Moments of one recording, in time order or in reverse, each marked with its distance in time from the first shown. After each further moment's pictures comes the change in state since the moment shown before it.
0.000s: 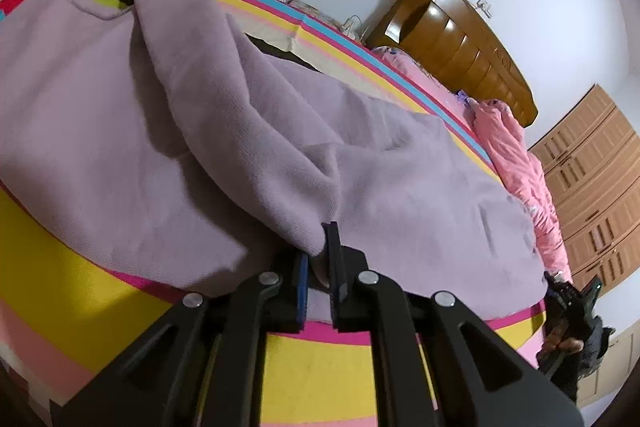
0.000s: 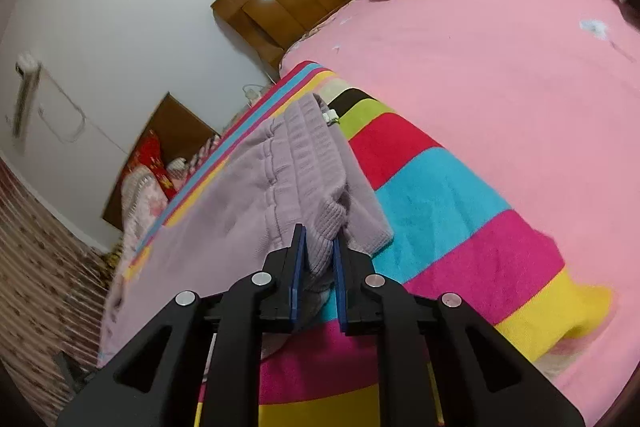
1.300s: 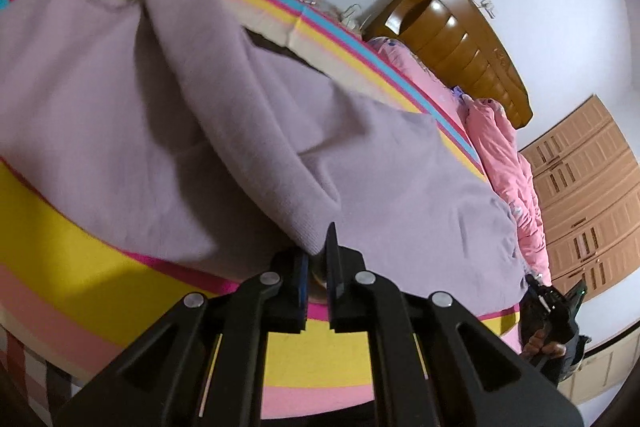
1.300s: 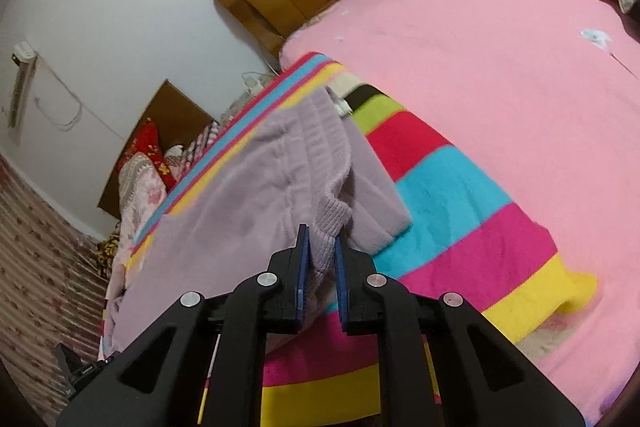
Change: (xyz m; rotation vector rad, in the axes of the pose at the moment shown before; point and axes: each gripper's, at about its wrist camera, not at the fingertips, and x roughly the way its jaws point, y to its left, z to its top) left arm -0.015 -0.007 0.017 -0.063 0.074 -0.037; right arm -0.016 0.011 0.003 0.024 0.052 0.006
